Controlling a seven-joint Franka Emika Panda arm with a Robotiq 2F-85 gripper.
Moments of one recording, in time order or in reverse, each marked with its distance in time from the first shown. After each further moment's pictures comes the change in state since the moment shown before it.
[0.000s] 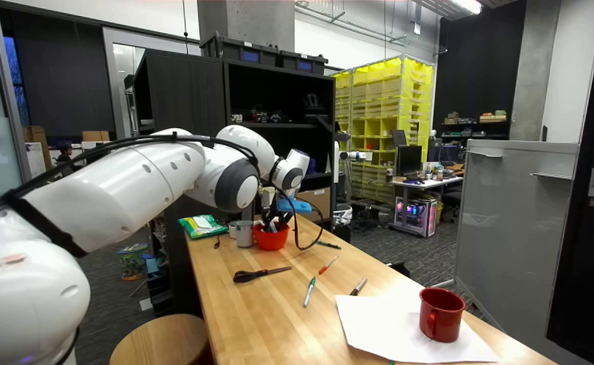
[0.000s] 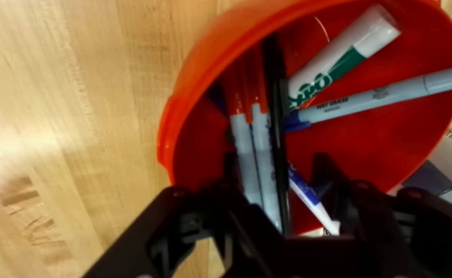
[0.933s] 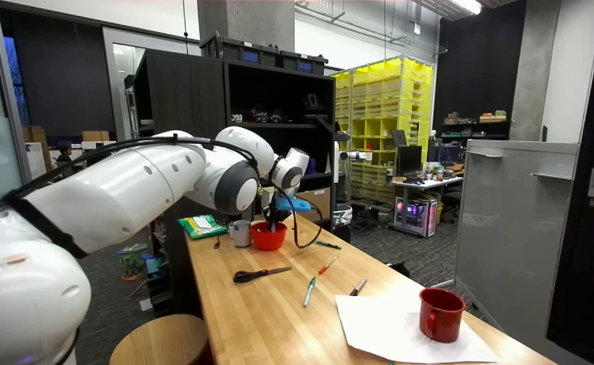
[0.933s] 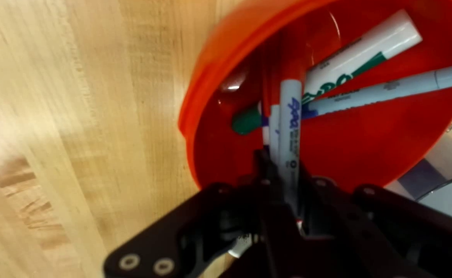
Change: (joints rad) arm 0.004 0.012 0.011 0.032 0.000 -0.008 -0.009
